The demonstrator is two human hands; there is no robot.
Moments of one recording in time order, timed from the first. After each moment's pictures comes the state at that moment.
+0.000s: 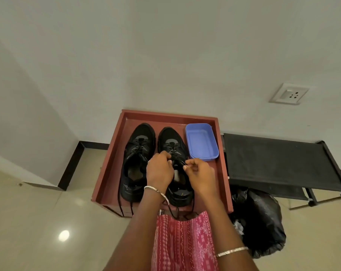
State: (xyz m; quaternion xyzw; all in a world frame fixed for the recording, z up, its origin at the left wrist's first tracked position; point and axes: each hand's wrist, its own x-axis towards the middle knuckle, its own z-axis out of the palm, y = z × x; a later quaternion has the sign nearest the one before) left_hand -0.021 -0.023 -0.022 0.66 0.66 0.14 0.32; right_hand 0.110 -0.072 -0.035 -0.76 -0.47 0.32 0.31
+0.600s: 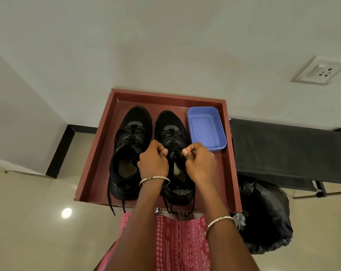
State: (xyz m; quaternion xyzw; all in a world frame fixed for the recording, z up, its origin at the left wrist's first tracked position) left_hand -0.014 -0.005 -0.069 0.54 0.73 0.26 0.34; right_hand 0.107 -0.030 -0.066 -0.81 -0.44 0.26 0.28
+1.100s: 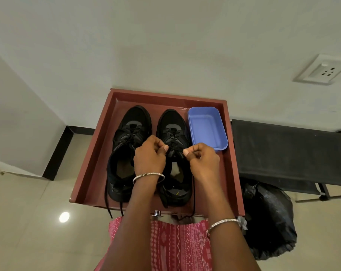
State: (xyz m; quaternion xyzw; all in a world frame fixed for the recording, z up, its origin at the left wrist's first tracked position) left_hand -0.022 0.005 -0.066 0.58 0.69 0.27 0.33; right_hand 0.112 -0.032 -0.068 -0.78 -0.38 0.32 0.37
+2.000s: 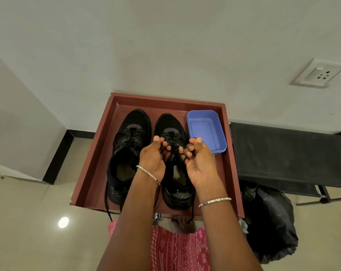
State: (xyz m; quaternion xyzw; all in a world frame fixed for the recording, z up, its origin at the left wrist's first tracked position) left_hand -0.002 0.019 -0.063 0.13 0.52 0.47 0.70; right_hand 0.098 -0.011 -0.052 -0.51 0.01 0.56 0.65
